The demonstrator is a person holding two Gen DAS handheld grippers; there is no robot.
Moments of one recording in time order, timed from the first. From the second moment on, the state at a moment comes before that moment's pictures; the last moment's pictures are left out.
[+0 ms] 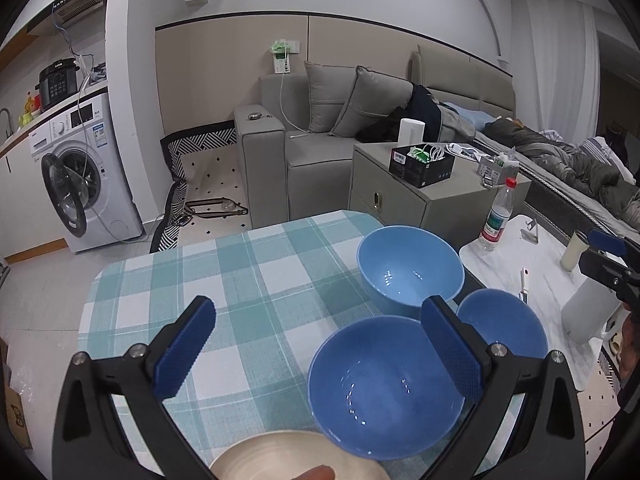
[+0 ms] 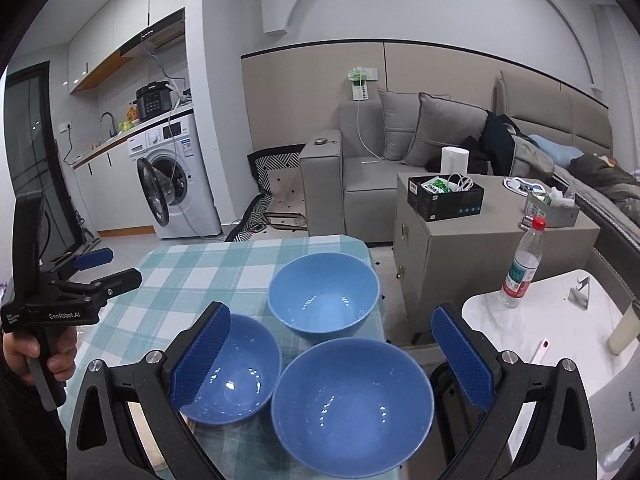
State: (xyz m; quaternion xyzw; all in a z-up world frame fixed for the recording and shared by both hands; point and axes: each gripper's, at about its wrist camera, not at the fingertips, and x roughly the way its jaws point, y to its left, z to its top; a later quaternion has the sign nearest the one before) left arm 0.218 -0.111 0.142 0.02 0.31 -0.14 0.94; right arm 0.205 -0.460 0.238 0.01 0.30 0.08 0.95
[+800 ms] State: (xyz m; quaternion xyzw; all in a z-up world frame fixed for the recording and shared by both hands) left arm 0.320 -0.156 0.095 0.01 0.37 -0.14 0.92; right arm 0.310 -0.495 0.181 0.05 0.37 0.04 0.93
